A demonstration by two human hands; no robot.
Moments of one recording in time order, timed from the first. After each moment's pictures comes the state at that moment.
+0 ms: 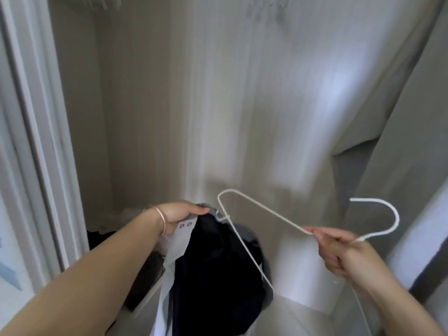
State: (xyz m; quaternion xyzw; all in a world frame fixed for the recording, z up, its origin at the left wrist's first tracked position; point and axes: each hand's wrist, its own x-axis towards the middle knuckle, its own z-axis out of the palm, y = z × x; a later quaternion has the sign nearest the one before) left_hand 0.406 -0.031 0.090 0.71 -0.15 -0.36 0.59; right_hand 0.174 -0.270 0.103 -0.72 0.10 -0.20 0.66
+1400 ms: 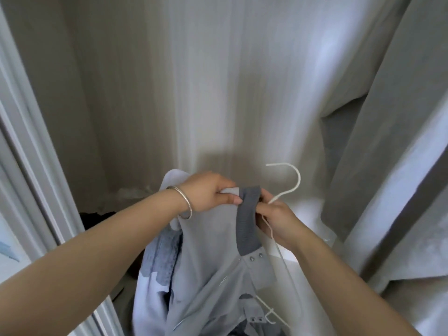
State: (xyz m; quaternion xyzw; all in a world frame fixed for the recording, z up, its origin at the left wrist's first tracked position) left_hand 0.338 -0.072 0.107 0.83 -0.54 0.02 0.16; right_hand 0.230 -0.221 0.060 -0.64 -0.02 -0.07 0.76
